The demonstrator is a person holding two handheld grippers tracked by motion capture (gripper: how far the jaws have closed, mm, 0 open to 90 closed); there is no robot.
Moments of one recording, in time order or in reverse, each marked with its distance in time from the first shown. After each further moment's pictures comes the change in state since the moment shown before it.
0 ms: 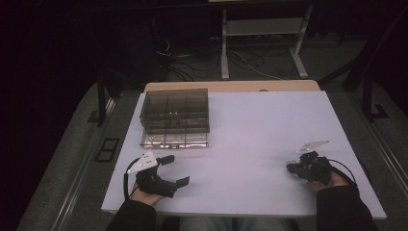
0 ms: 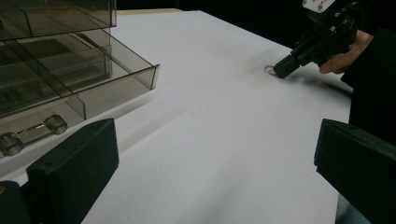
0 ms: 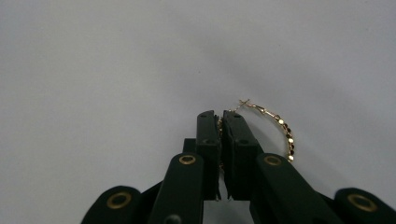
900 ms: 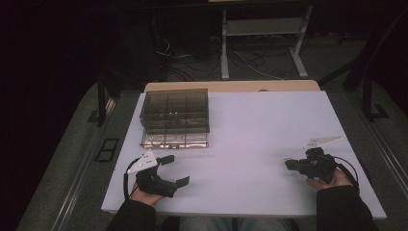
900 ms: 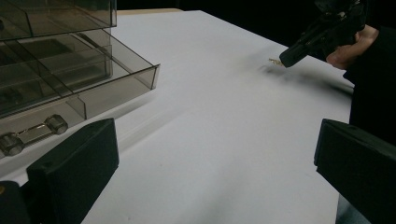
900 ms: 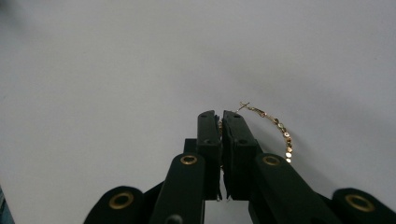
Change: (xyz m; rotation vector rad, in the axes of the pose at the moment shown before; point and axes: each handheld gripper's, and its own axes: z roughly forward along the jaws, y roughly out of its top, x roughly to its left) left arm 0.000 0.000 0.000 0.000 0.001 0.000; right arm -0.005 0.005 -0.016 -0.114 0.139 0.088
